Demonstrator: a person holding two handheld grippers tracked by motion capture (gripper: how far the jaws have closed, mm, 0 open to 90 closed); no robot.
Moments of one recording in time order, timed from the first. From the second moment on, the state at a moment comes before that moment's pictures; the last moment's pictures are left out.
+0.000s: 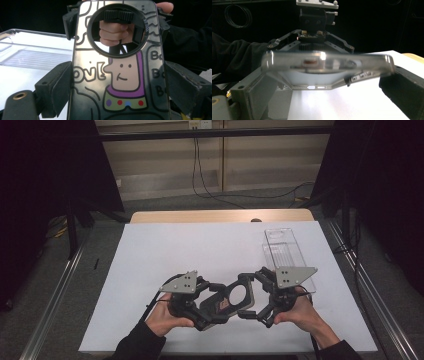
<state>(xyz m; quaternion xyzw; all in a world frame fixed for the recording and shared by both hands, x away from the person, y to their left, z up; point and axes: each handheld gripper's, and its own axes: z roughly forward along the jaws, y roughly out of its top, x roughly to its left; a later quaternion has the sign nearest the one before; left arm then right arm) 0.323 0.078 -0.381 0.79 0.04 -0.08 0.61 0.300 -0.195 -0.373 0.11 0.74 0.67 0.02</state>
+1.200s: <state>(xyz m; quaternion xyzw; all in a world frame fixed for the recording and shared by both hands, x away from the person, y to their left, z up) 0.323 0.073 -0.387 0.79 0.05 -0.06 0.61 0.302 -0.193 -0.375 0.11 0.75 0.66 0.01</state>
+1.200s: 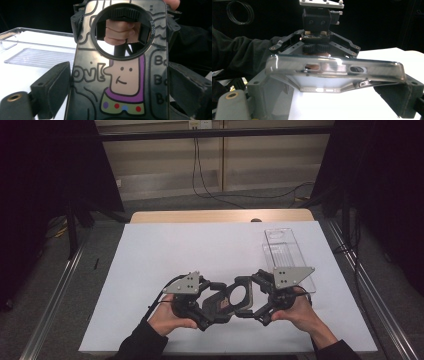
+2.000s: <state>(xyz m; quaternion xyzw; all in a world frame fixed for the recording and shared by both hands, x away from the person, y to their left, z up) 0.327 0.090 -0.388 0.81 0.09 -0.01 0.58 0.307 -0.209 -0.377 0.15 0.75 0.64 0.02</state>
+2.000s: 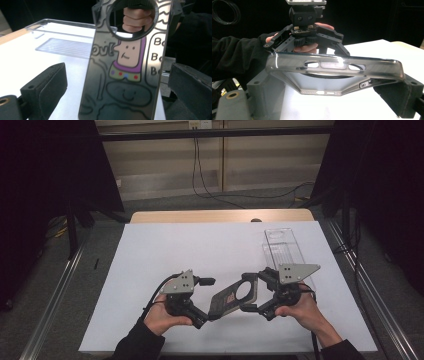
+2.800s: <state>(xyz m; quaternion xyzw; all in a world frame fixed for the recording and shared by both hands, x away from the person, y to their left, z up) 0.326 0.126 -0.393 0.79 0.17 0.06 0.58 0.311 -0.227 -0.372 0.22 0.74 0.63 0.07</state>
